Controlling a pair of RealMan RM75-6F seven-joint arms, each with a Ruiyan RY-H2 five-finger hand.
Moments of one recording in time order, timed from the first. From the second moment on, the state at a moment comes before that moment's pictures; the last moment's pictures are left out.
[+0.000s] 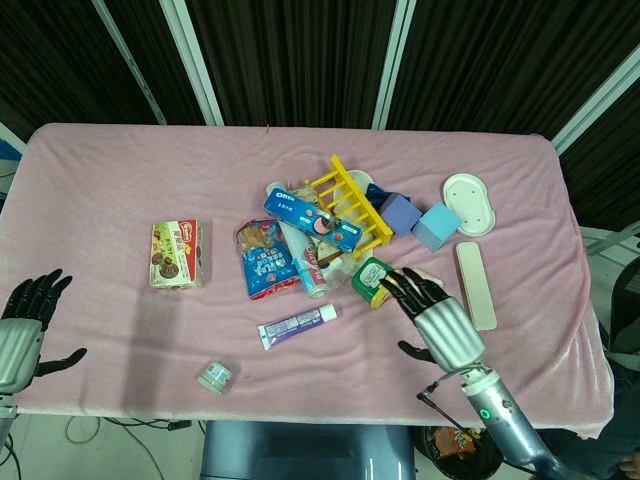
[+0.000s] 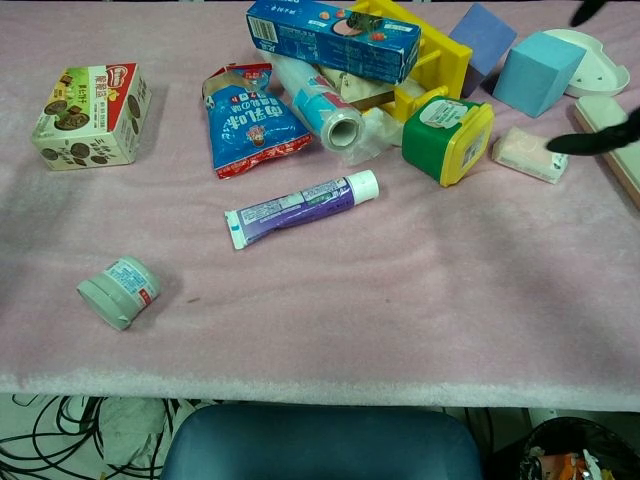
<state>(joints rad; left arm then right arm) -0.11 -1.11 -0.02 -1.63 1.55 1.47 -0.04 0.38 -1.38 0.15 -1.75 -1.71 1.24 -0.26</state>
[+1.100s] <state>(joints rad) -0.13 -1.07 -0.02 -1.66 1.50 1.42 -0.12 0.74 -1.96 0.23 -1.34 -1.48 0.90 -0.43</state>
